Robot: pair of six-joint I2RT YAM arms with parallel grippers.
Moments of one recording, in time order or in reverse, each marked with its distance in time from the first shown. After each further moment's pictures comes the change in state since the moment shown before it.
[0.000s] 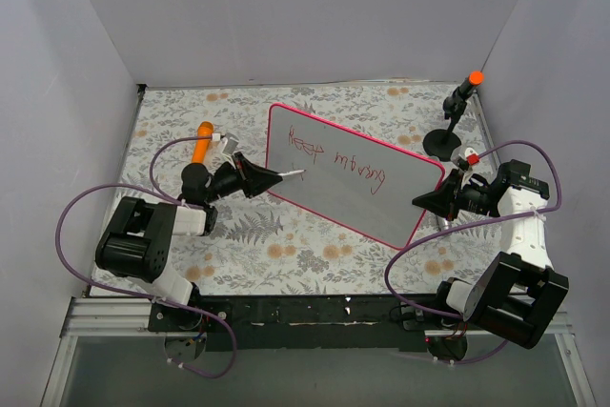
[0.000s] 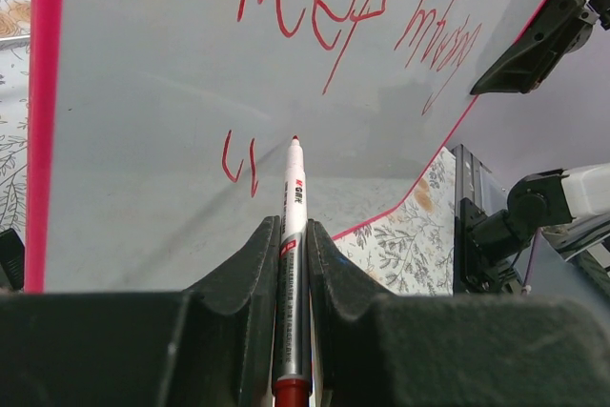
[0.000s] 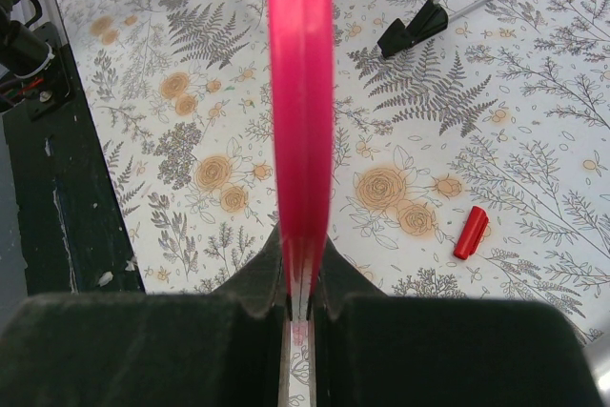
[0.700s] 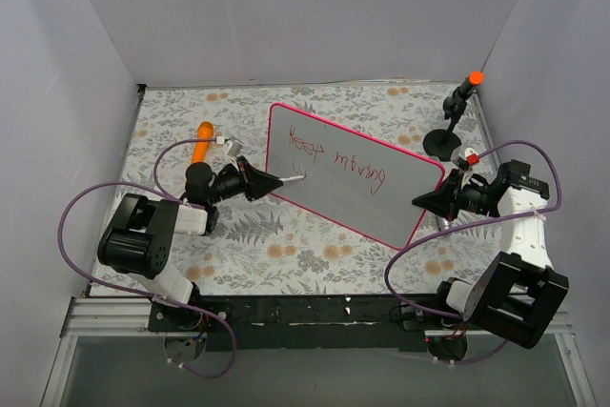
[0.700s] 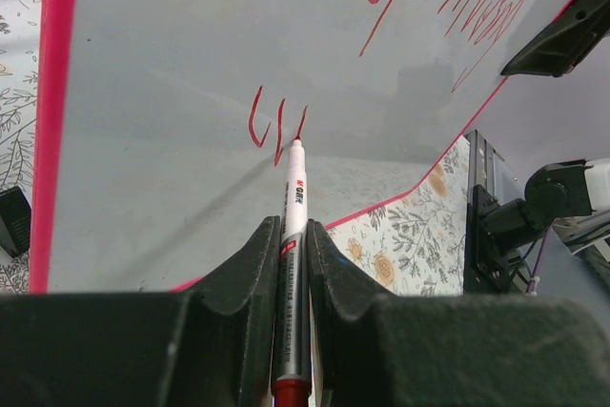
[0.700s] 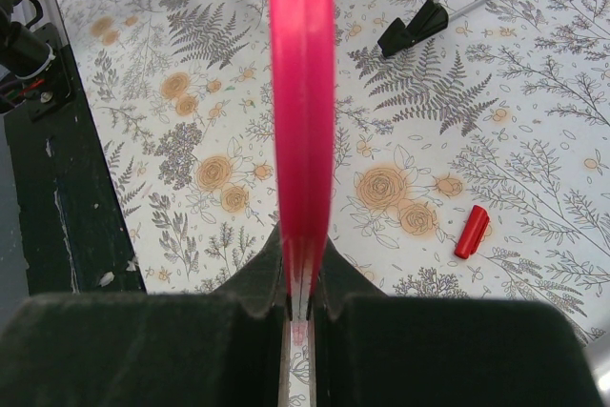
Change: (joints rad) left arm -0.006 0.030 0.001 -0.083 -0.016 0.057; right arm 0.000 0.000 0.000 -0.002 0.000 0.002
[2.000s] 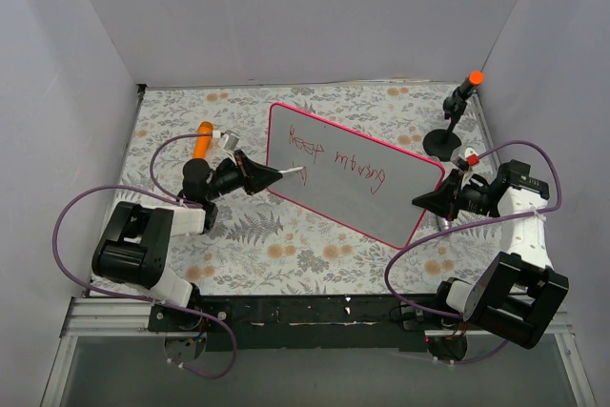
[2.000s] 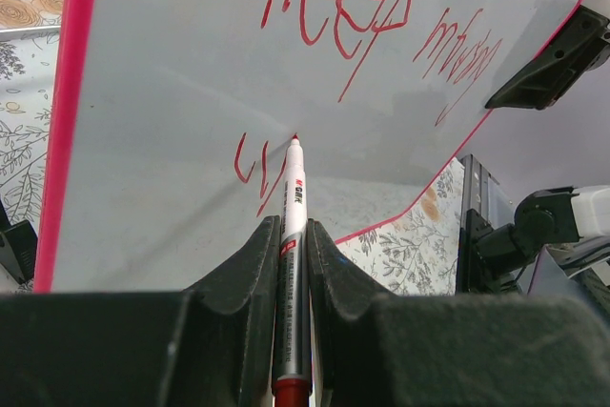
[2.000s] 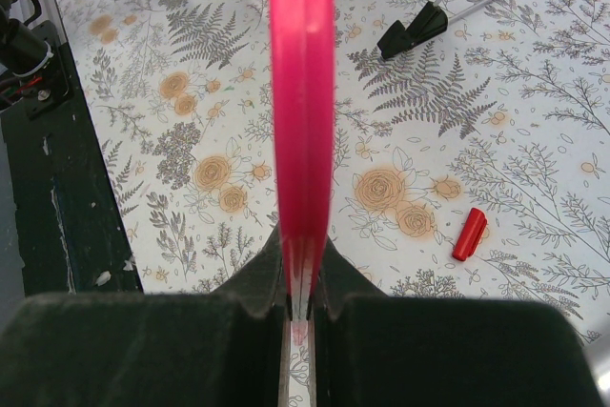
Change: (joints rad) left arm -0.008 -0.072 0.027 -0.051 -0.034 -0.033; right arm 0.000 0.000 0.000 -0.005 -0.003 -0.017
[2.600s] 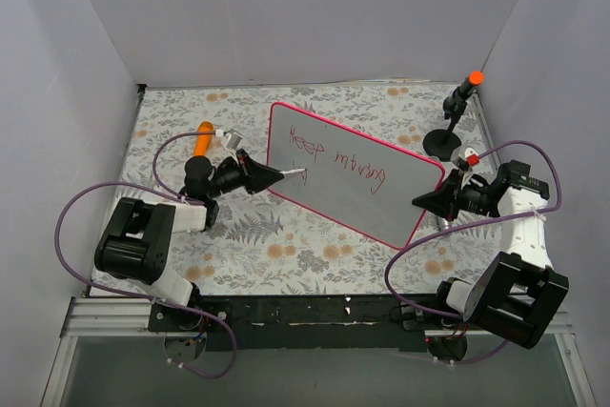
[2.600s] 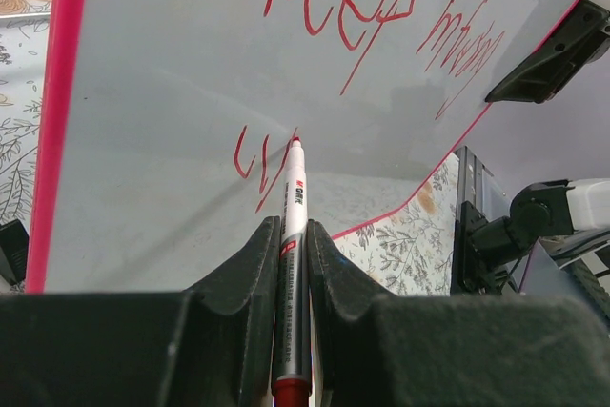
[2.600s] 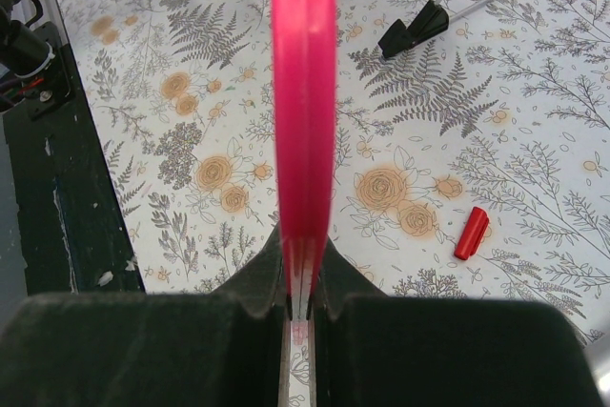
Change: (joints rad) left arm -0.001 0.026 0.018 -0.022 0.016 0.003; right arm 0.000 0.000 0.000 -0.004 0.000 0.001
